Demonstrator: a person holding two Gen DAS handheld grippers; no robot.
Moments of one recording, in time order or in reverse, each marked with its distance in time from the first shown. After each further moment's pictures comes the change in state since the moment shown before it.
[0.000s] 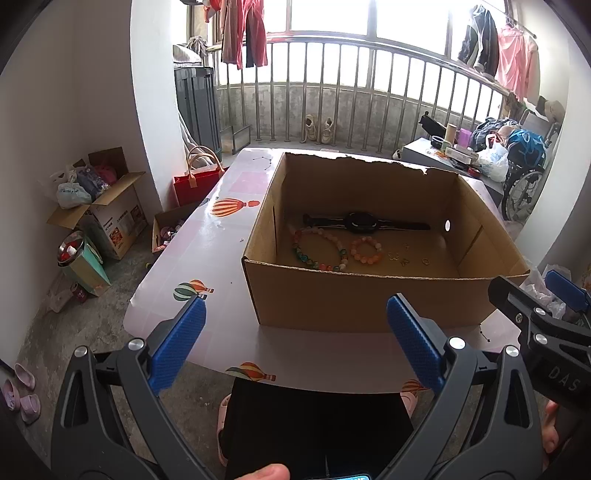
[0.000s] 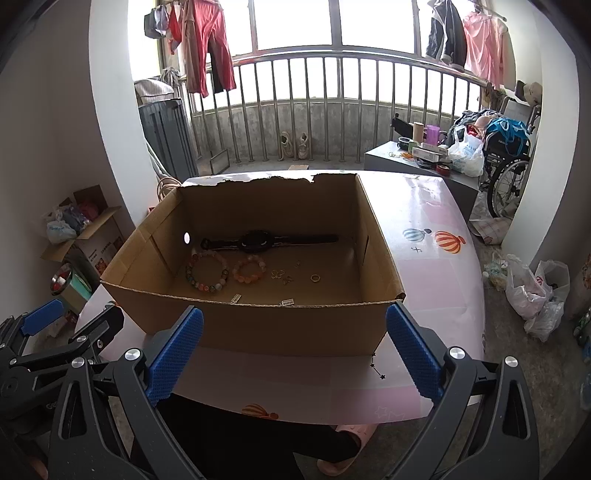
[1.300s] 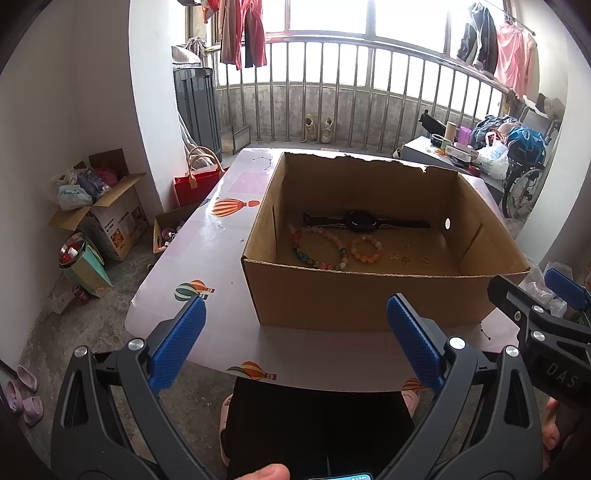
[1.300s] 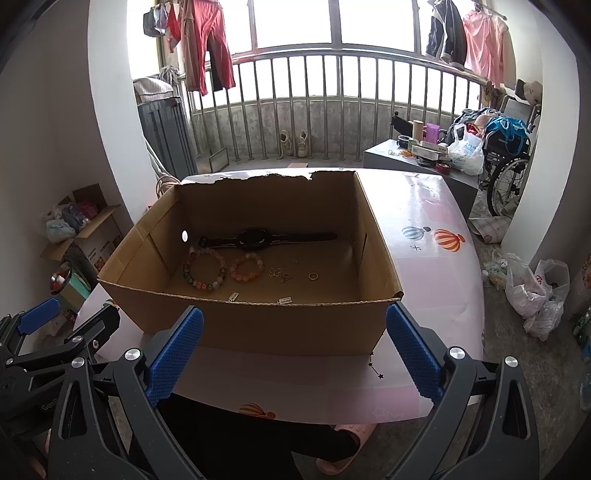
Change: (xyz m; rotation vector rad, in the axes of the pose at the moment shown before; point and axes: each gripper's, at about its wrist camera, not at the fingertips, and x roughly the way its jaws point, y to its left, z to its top) left arm 0.000 0.001 0.003 0.010 0.002 0.002; right arm 0.002 -0.002 0.001 0.004 0.006 0.003
